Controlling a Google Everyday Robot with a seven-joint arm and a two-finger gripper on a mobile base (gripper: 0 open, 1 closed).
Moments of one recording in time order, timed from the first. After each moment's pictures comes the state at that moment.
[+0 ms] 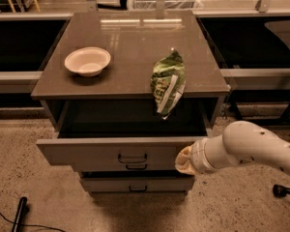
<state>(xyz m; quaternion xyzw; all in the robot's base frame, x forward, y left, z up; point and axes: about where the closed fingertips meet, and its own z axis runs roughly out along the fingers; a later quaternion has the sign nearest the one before) 0.469 -0.121 0.618 -0.67 0.68 0.09 0.28</state>
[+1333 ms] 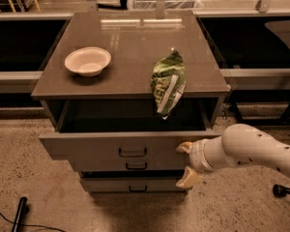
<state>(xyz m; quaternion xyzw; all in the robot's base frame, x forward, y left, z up) 0.483 -0.123 0.606 -0.66 0.69 0.08 0.29</state>
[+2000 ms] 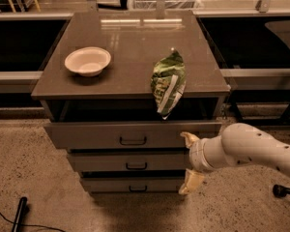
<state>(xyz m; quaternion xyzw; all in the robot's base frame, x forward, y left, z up) 0.483 -0.123 0.606 -0.66 0.69 0.08 0.29</state>
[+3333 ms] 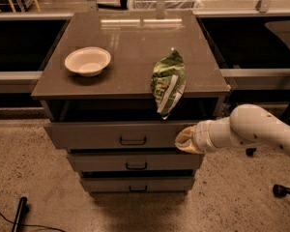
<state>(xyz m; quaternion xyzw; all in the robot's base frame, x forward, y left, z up) 0.539 -0.130 0.635 -0.65 0.67 0.10 0.35</state>
